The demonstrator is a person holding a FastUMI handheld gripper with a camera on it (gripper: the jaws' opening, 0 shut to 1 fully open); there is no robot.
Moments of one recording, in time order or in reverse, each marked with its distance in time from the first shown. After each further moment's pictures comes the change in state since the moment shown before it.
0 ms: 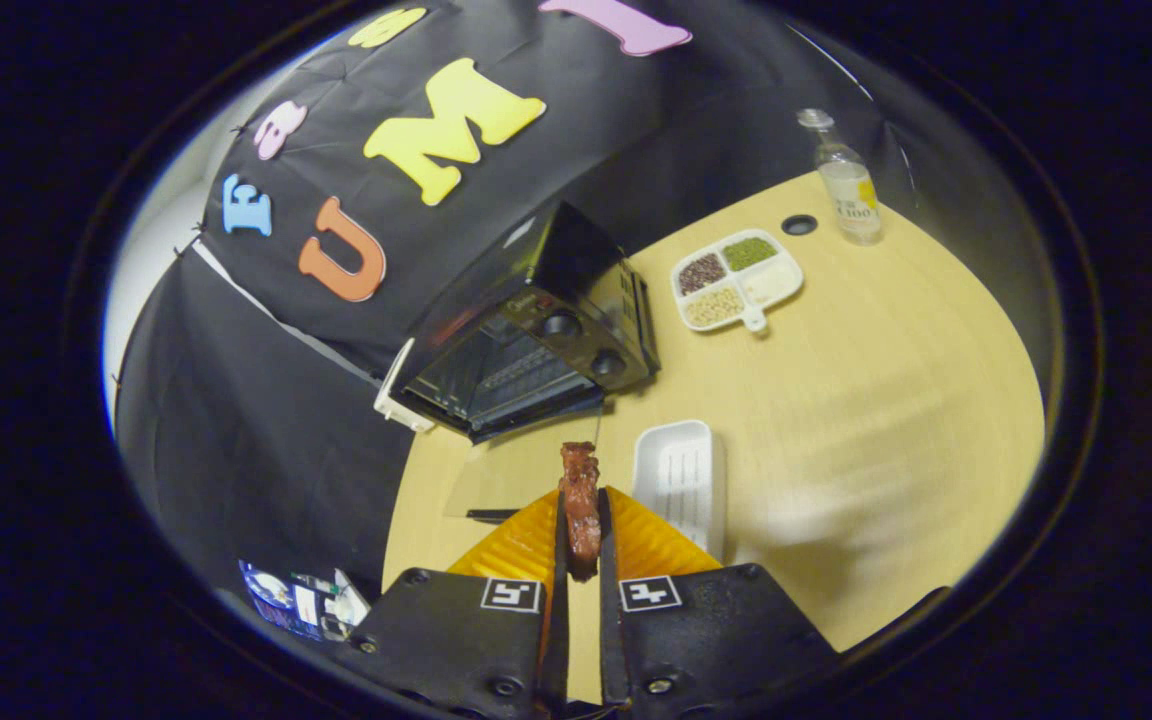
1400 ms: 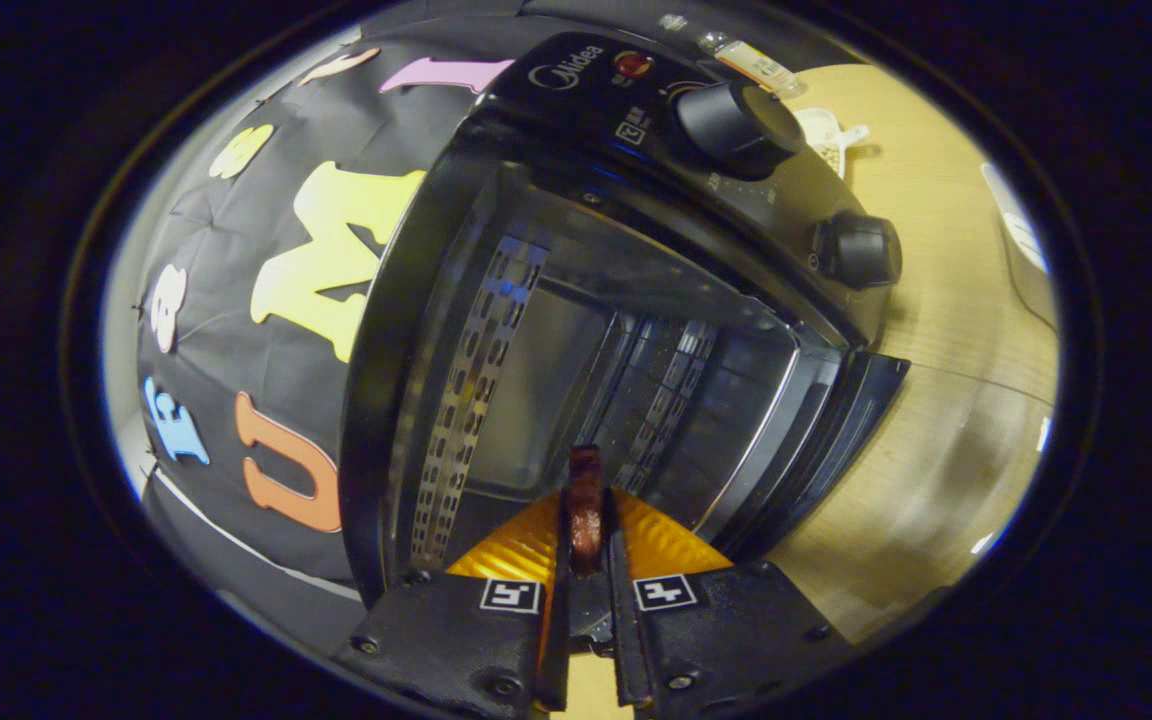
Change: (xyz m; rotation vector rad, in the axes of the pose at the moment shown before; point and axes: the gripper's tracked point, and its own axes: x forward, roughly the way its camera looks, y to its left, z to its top) arm 0.286 0.105 0.062 0.575 -0.565 0.017
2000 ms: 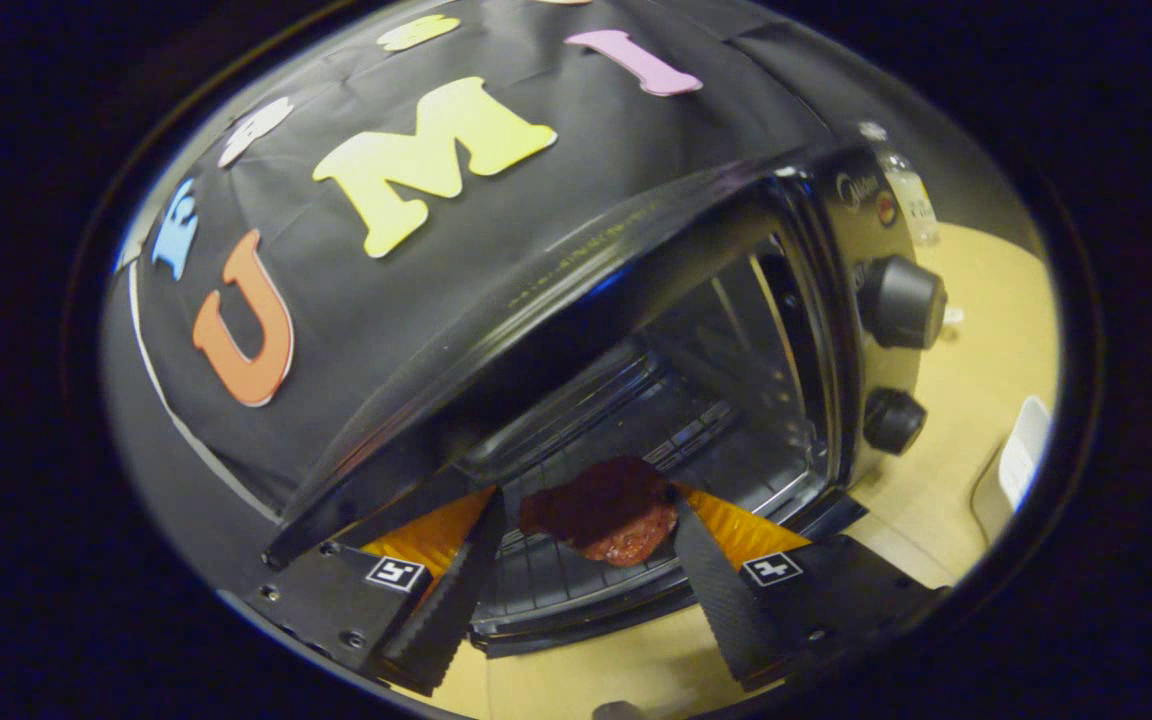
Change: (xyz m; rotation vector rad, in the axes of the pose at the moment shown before) arm -0.009 -0.017 0.017 -0.617 -0.022 -0.136
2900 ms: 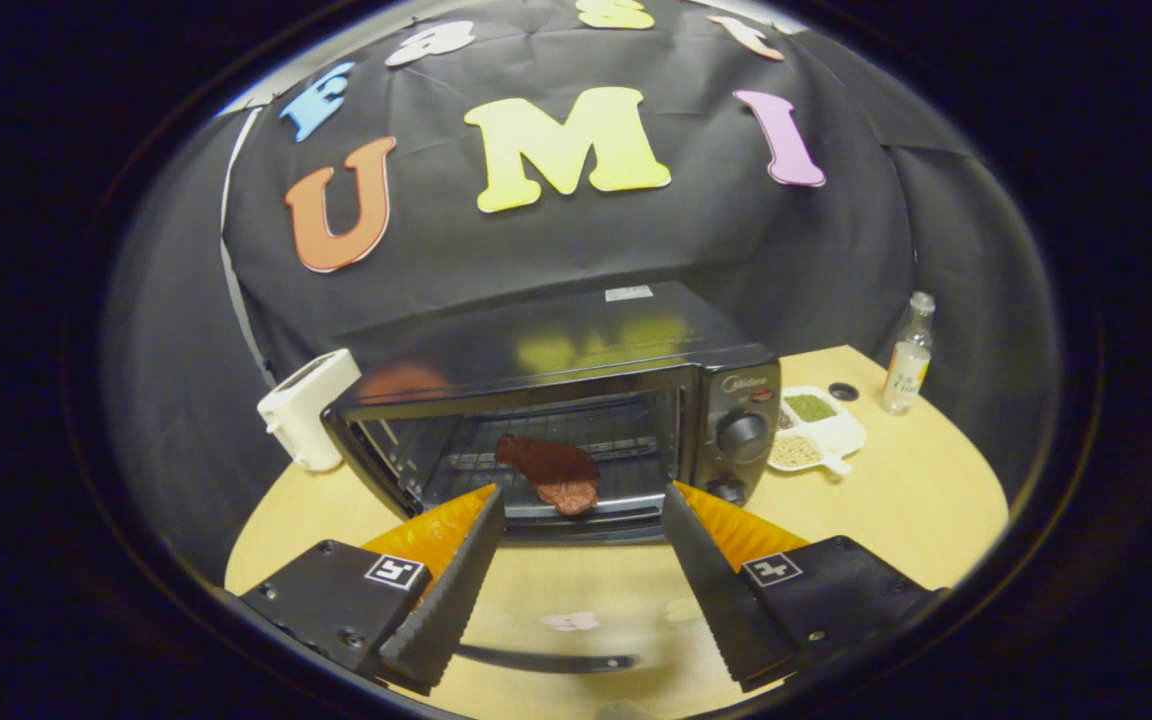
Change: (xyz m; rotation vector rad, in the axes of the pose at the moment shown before) arm -0.138 -0.030 0.023 -0.448 0.086 0.005
